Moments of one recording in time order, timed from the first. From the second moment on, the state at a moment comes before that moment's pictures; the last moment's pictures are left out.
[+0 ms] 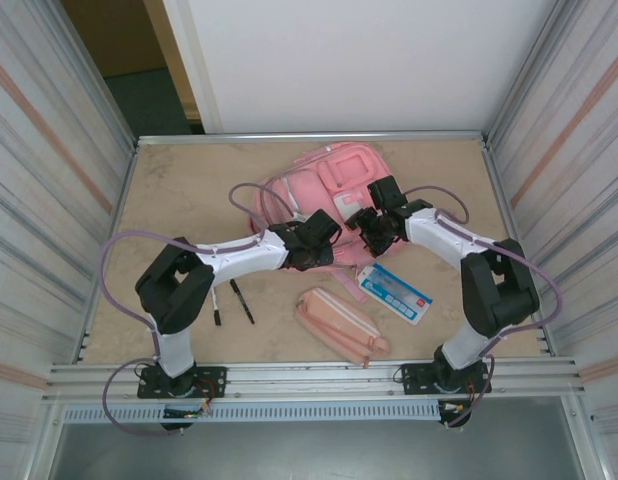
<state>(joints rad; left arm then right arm) -0.88 1.84 1.25 -0.50 -0.20 -0.93 0.43 1.66 1.09 -0.51 -0.18 1.23</state>
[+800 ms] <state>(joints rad) -0.87 1.80 1.17 -0.47 -0.26 -0.89 0.43 1.78 1.16 -0.49 -0.15 1.22</state>
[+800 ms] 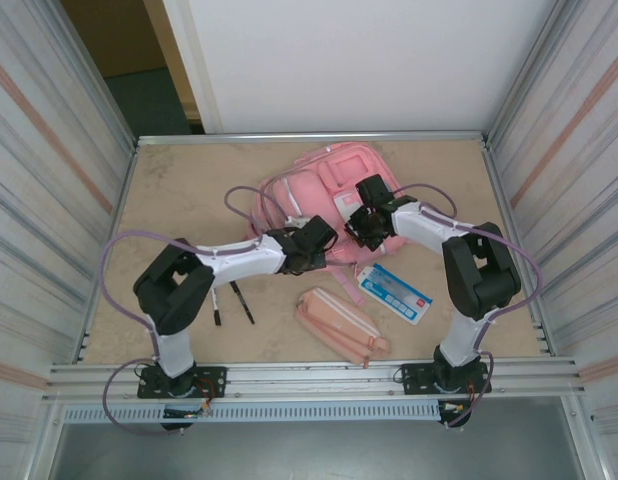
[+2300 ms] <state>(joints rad) -0.96 1.69 1.13 -0.16 -0.09 -0.59 0.38 1.46 0.99 -0.57 -0.34 1.24</state>
